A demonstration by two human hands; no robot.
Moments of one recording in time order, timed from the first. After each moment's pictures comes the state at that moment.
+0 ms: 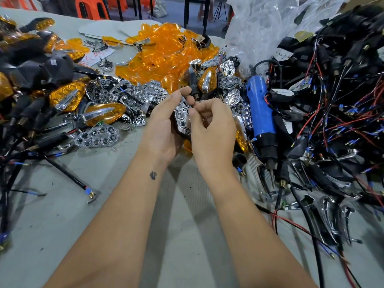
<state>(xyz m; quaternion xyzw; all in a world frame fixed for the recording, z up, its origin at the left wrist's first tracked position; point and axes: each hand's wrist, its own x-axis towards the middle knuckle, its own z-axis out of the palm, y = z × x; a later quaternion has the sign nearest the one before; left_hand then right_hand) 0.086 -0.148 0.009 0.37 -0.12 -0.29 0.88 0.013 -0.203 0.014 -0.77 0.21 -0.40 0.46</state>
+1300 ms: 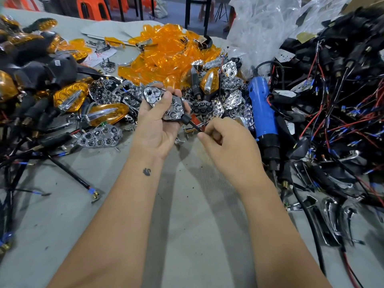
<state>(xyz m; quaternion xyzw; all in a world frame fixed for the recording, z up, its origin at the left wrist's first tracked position) 0.099 -0.138 0.006 0.23 -0.11 -0.24 0.94 -0.024 -0.234 0.012 -0.92 0.16 -0.24 0.27</state>
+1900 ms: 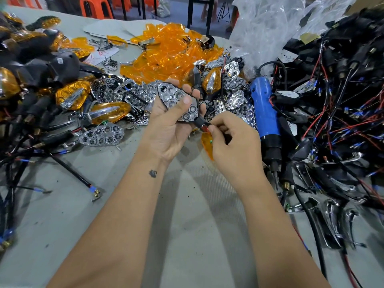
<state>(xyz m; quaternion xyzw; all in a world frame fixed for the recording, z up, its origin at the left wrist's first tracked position) 0.084 -0.142 0.011 0.22 -0.22 -0.28 0.91 -0.023 -0.229 0.010 -0.85 0.13 -0.34 0.37</state>
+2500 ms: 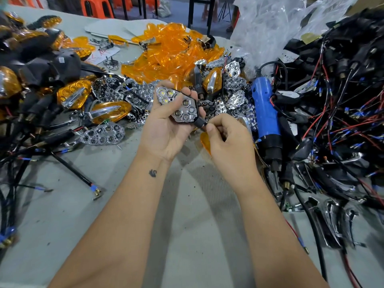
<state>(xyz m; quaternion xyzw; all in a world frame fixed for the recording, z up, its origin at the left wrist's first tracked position) 0.088 -0.141 0.009 0.16 -0.18 -0.32 0.92 -0.017 -0.227 0.006 -0.82 0.15 -0.30 0.46</state>
